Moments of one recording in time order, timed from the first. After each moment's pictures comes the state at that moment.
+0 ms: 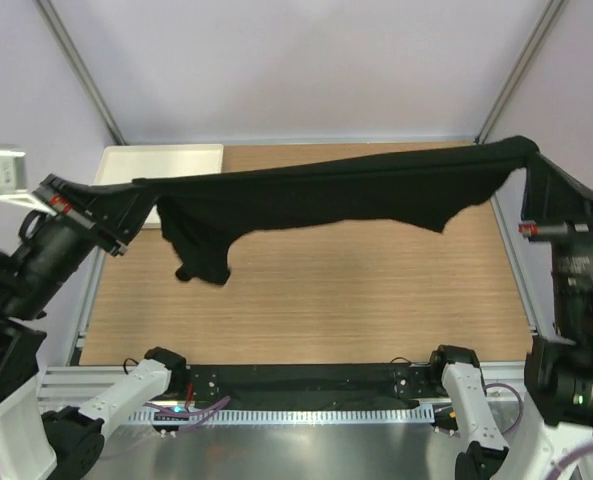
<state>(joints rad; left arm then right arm) -0.38 0.92 1.91 -0.83 0.24 -0.50 -0.19 0.69 1.55 -0.37 -0.20 0.67</state>
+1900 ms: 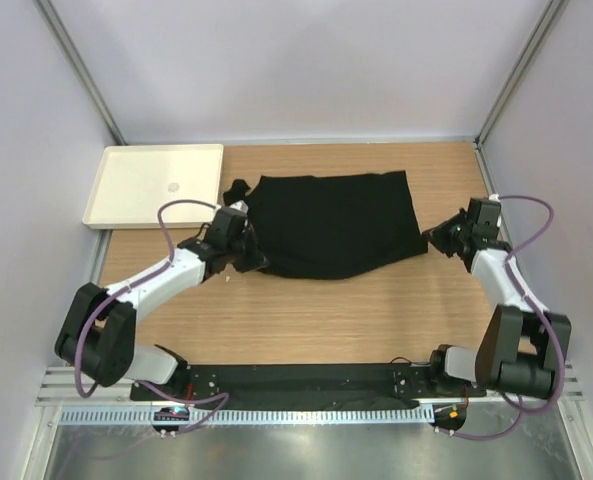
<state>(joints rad) -0.47 1.43 0.86 -0.27 0.13 -0.76 -0.21 1.34 0.78 -0.22 -0.23 0.83</state>
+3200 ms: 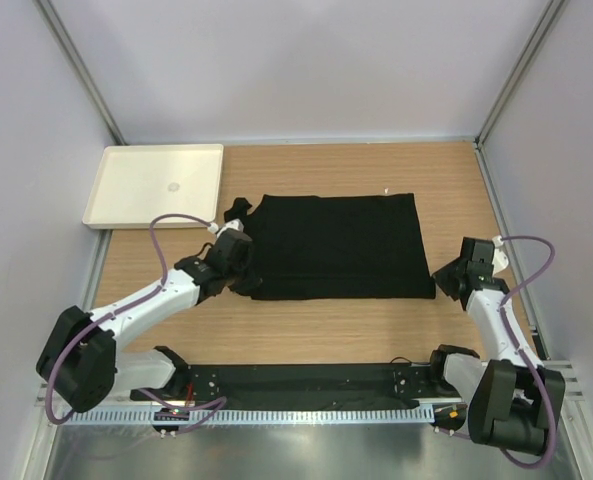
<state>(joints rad) -0.64 1.23 0.70 -0.38 -0.09 -0.83 -0.21 0.96 0.47 -0.42 0.06 0.79</state>
